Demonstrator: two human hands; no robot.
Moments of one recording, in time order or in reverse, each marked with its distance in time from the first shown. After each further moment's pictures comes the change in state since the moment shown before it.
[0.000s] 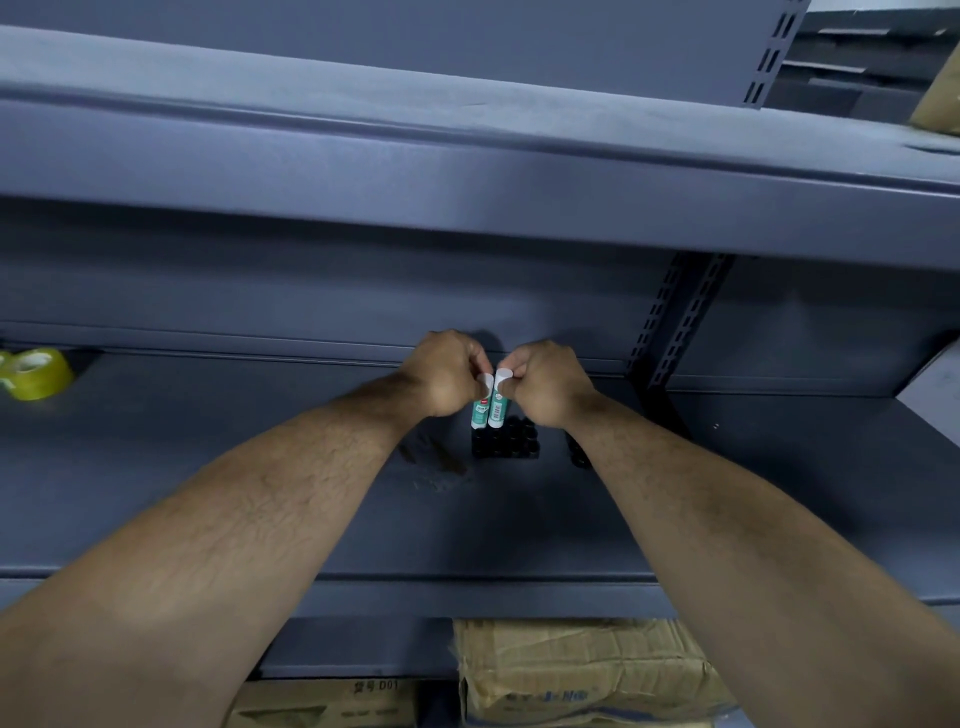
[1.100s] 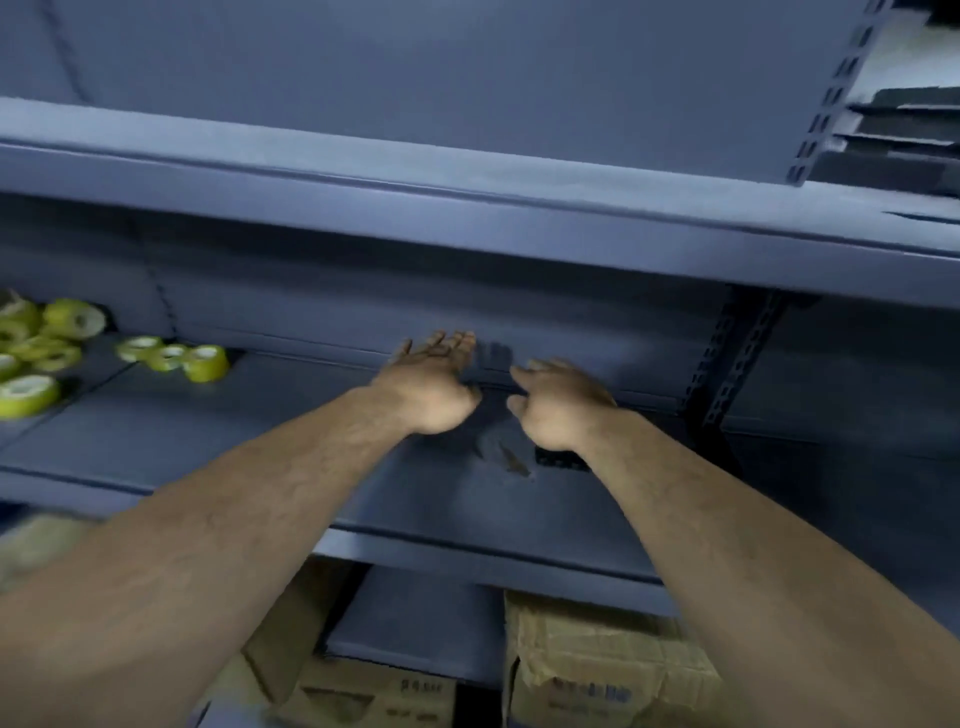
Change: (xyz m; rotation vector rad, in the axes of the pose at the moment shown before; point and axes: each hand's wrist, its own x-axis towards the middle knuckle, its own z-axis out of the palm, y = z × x) left_hand -0.108 -0.007 -0.087 0.545 -0.039 -0.114; right_hand -0.056 -0.091 0.001 -0.554 -0.206 -0.172
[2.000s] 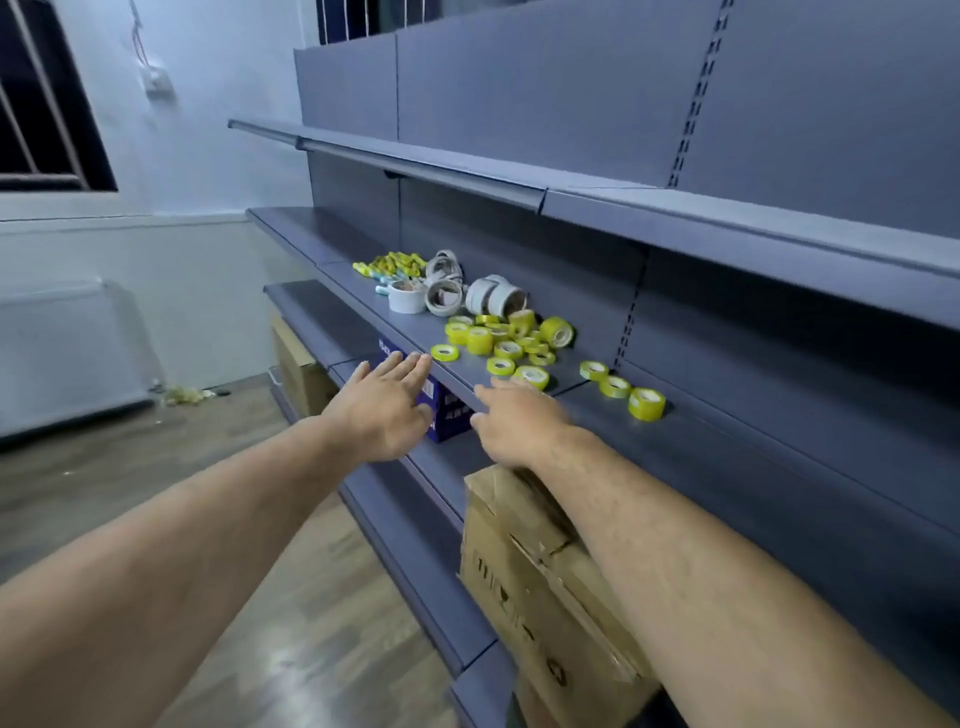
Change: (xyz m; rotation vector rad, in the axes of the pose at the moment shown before) left_hand -0.357 -0.376 -0.044 0.036 0.222 -0.776; right_hand -0.016 -0.501 0.042 -0.069 -0.049 -0.846
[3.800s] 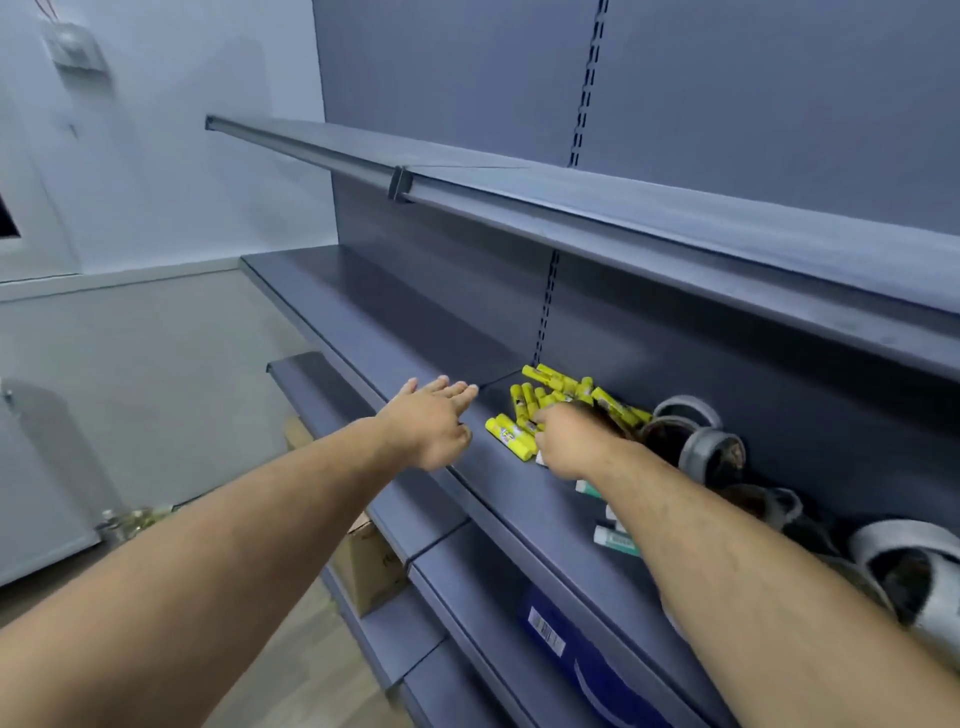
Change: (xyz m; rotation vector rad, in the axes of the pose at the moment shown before) left_hand 0.654 -0.540 -0.026 0.077 -0.198 0.165; right_hand 0.840 -0.120 0.018 -0.078 -0.072 0.205
